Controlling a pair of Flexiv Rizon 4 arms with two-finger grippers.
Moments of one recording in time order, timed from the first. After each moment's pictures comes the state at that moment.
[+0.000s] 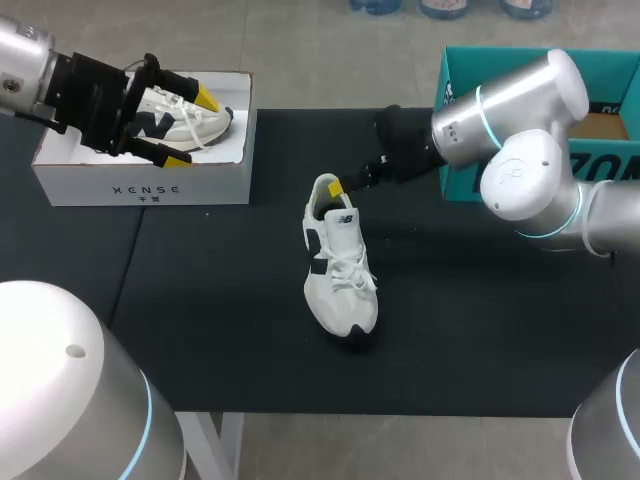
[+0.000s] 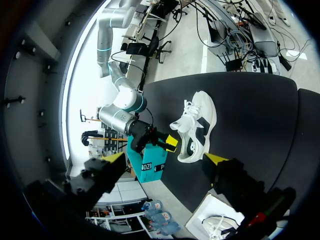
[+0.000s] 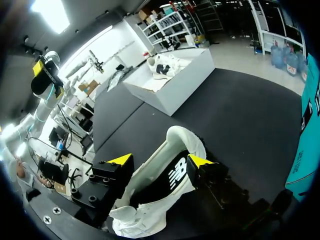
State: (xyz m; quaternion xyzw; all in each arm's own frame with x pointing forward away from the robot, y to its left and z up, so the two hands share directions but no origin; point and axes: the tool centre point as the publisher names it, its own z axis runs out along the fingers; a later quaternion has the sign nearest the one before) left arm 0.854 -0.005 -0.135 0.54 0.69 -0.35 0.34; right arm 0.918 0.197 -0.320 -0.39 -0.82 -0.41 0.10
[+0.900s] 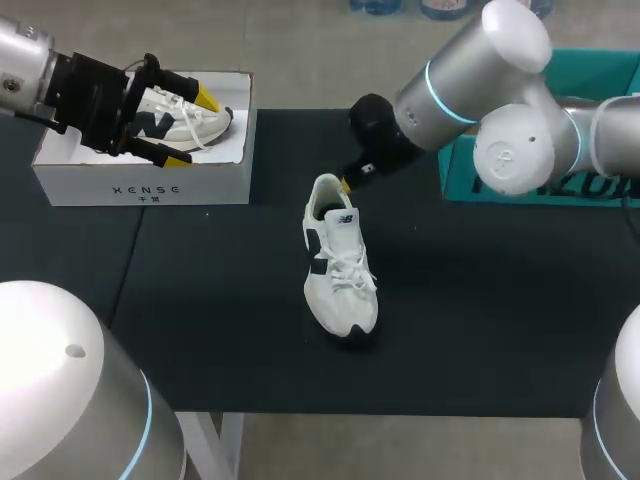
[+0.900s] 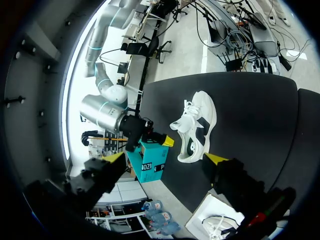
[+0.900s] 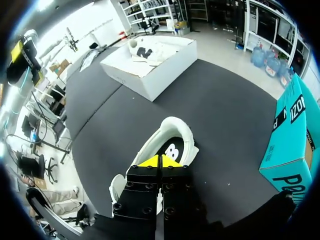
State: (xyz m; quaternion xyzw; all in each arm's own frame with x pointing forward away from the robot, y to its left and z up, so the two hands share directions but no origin) left arm 0.854 -0.005 -0.135 0.54 0.69 -0.35 0.34; right arm 0.903 0.195 -0.307 -0.43 -0.86 -0.27 0.01
